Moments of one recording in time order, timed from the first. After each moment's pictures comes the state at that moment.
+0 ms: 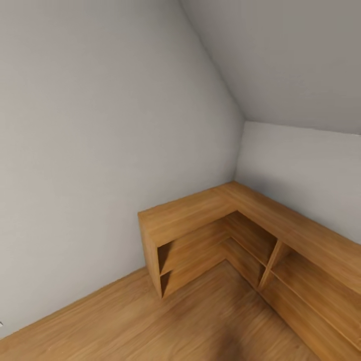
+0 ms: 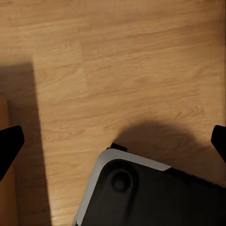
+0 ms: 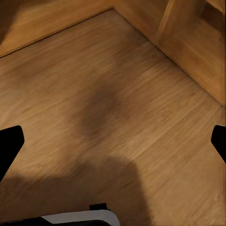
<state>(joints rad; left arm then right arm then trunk) 0.09 0.09 -0.31 -0.33 0.67 -0.51 0.03 -0.03 0.02 0.74 0.02 -0.77 -1.00 -0.14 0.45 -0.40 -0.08</state>
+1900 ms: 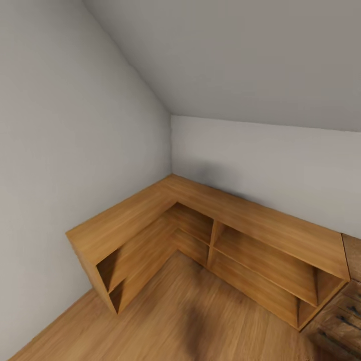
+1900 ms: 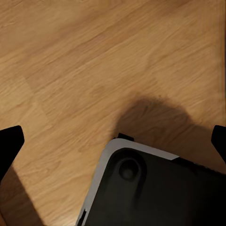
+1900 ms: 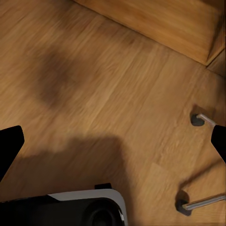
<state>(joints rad) 0.09 0.09 -0.31 -0.31 0.67 -0.51 0.03 -0.03 0.03 0.74 0.02 -0.78 -0.95 -0.14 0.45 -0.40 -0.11</state>
